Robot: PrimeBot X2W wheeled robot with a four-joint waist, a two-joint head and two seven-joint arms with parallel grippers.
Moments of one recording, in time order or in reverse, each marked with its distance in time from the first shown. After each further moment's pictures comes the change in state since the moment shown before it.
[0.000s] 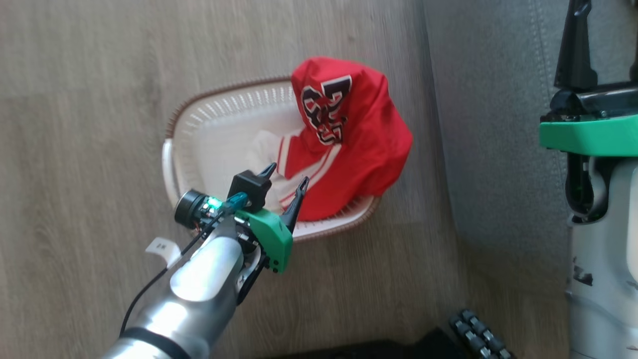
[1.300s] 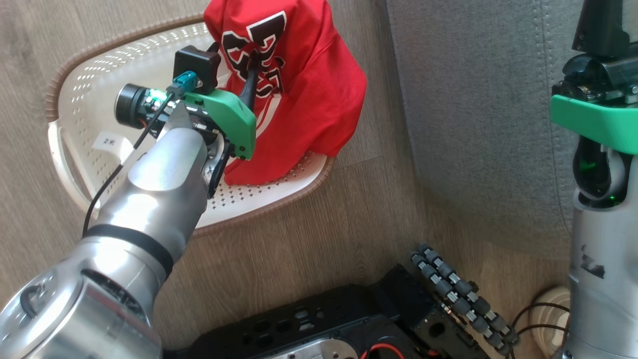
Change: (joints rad) left arm -0.411 0.002 -0.154 0.281 -0.273 0.048 -0.049; right arm -0.075 0.000 0.067 -0.161 0.081 0.000 -0.013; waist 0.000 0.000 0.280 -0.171
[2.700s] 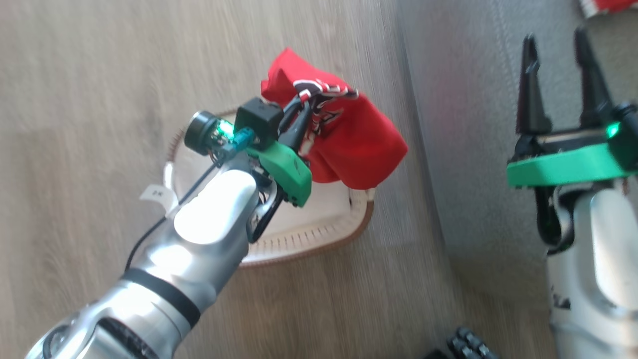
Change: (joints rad) left arm 0.184 0.001 0.040 -0.352 0.135 -0.017 -0.036; right arm 0.151 0.000 -0.025 0.284 -0.049 0.000 -0.004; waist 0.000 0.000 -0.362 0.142
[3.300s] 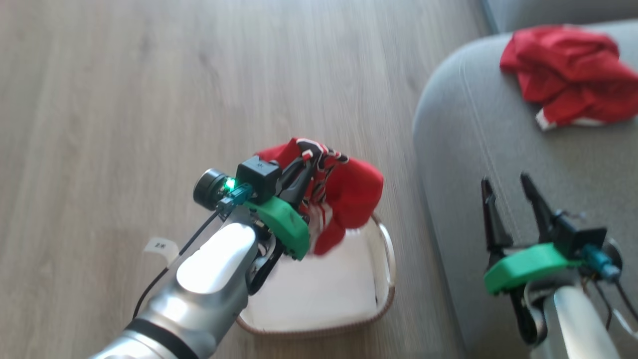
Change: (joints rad) left arm 0.194 0.010 0.060 -0.067 0.042 -0.048 0.000; right arm 0.270 0.000 0.024 0.179 -0.006 0.000 0.000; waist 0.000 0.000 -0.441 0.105
